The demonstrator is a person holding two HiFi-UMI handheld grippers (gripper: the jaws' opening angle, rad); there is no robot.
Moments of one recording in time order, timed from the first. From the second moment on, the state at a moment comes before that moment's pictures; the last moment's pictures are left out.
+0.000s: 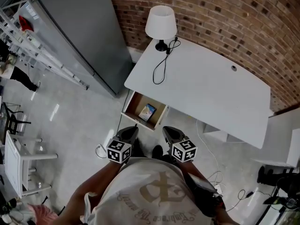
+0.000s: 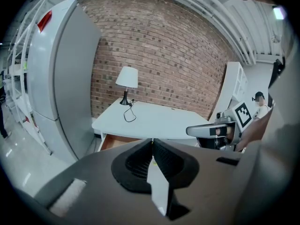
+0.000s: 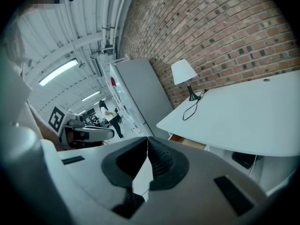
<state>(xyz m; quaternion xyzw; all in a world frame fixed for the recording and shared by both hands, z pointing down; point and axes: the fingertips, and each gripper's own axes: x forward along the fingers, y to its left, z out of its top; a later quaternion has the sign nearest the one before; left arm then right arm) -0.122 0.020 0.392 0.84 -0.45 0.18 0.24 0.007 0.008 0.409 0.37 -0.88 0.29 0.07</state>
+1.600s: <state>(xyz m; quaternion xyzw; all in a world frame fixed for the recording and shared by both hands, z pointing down) -0.140 -0.114 0.500 0.87 -0.27 0.30 0.29 0.005 -0.073 0.456 0.55 -0.76 0.33 0.10</state>
